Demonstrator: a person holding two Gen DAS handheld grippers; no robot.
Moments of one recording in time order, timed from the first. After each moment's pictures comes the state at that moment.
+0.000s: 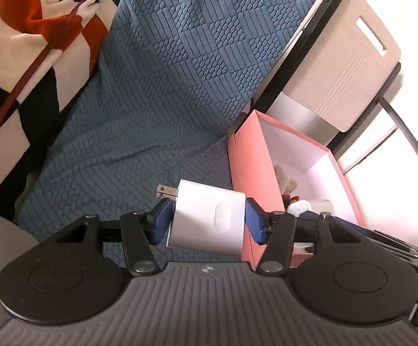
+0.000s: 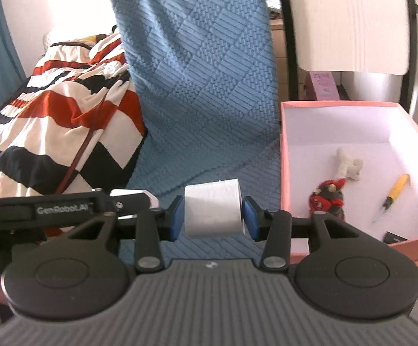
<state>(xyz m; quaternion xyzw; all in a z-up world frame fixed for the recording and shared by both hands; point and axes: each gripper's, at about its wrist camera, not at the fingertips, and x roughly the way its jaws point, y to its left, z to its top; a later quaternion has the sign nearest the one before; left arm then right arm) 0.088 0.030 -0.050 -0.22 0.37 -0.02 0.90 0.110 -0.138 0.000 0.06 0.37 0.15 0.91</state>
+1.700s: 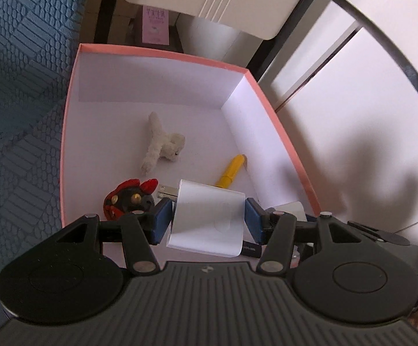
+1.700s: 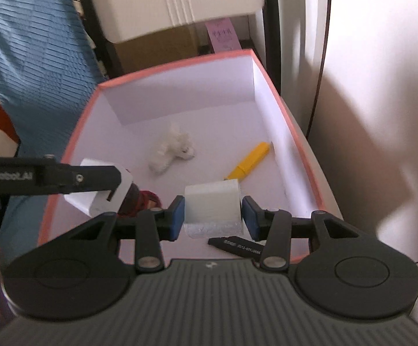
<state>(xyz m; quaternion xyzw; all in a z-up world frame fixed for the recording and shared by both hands) 0.268 -0.219 -0.098 -0.14 0.48 -0.16 0.85 0.191 -0.370 -0.069 0.09 0.46 0.02 0.88</state>
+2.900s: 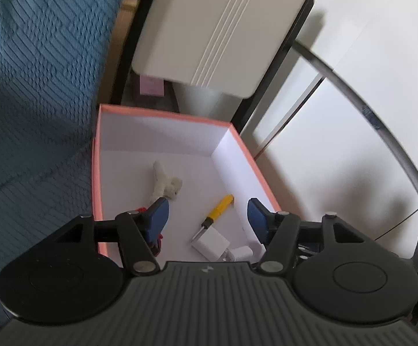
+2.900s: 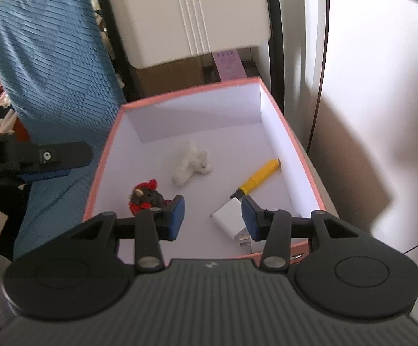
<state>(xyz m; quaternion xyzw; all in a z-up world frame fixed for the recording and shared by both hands) 0.195 -0.185 -0.014 -0.14 0.38 -0.16 0.90 0.147 -0.342 -0.015 0.09 0.42 0.01 0.90</state>
